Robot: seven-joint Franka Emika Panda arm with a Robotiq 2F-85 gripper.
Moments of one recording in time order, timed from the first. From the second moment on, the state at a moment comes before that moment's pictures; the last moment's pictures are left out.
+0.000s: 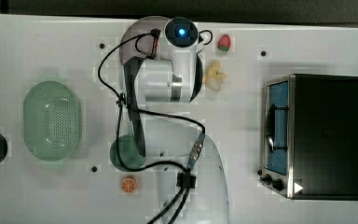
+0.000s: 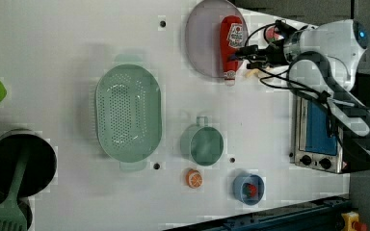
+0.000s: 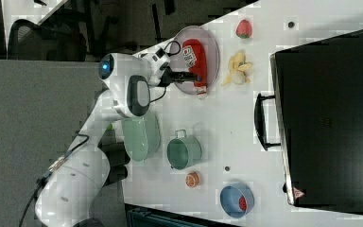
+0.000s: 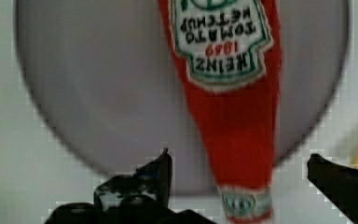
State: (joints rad) arm -0.08 0.70 0.15 -1.68 0.04 0.77 -0.63
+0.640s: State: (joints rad) arm -0.07 0.86 0.16 -1.63 -0.09 1.00 -0.65
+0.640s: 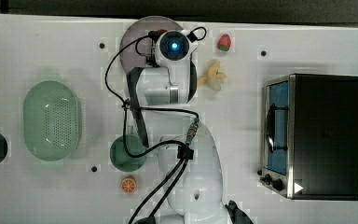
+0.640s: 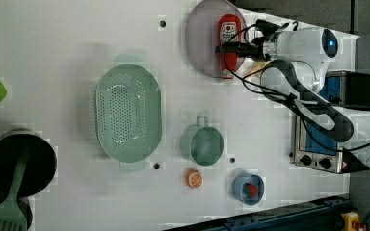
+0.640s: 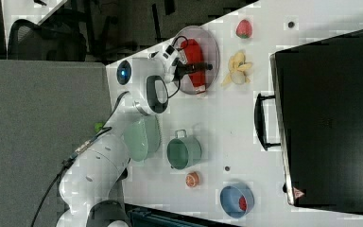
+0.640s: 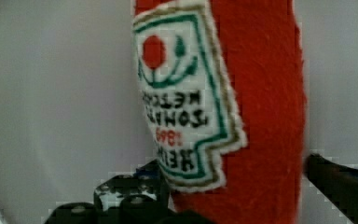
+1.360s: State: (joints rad) arm -0.06 0.86 0.14 -1.60 -0.08 1.04 -0.65
